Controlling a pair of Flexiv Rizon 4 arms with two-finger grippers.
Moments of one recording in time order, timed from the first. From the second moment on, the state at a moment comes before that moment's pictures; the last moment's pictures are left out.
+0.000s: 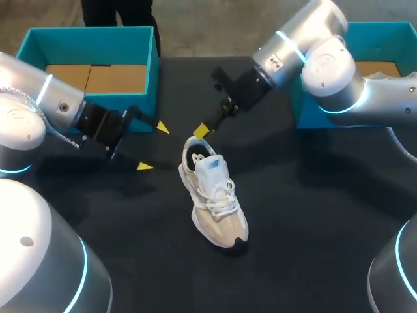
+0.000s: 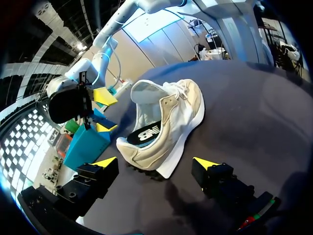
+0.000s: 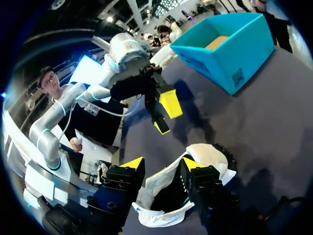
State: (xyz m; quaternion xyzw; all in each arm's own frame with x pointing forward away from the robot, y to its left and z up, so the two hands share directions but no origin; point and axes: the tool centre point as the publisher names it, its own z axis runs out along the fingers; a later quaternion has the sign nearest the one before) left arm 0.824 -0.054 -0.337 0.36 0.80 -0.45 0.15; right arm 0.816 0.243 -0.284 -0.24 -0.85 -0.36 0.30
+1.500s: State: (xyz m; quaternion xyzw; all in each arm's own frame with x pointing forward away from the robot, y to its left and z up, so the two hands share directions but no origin) left arm 0.853 0.029 -0.256 0.39 0.82 -0.41 0.14; right arm 0.809 0.222 -0.254 -0.36 -0.85 -0.36 0.14
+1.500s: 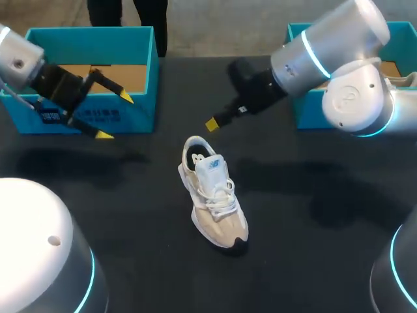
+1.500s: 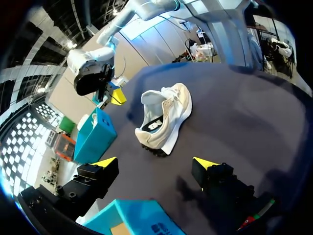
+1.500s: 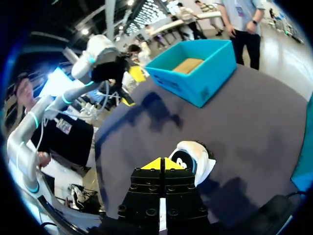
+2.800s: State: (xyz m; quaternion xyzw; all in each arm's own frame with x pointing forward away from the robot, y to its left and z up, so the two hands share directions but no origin) left arm 0.878 0.098 -0.205 0.38 0.83 -0.38 0.13; right arm 0.797 0.252 -0.246 -0.47 -0.88 -0.09 0.03
